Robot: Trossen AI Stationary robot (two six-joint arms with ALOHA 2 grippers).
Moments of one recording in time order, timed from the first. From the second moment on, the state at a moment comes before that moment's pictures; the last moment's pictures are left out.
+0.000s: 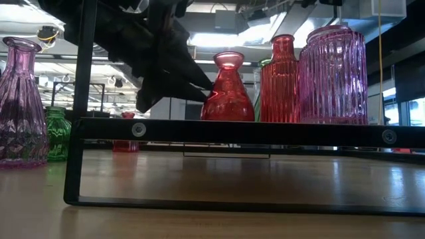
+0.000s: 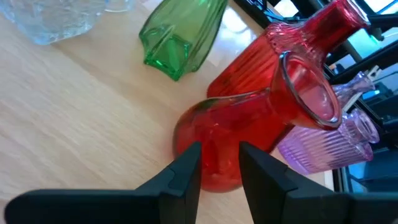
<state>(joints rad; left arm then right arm) -0.21 1.61 0.73 0.36 -0.21 -0.82 -0.10 1.28 1.66 -1.27 0.01 0.54</state>
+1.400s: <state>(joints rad) -0.18 1.61 0.73 0.42 -0.20 -0.78 -0.10 1.28 1.66 -1.27 0.01 0.55</state>
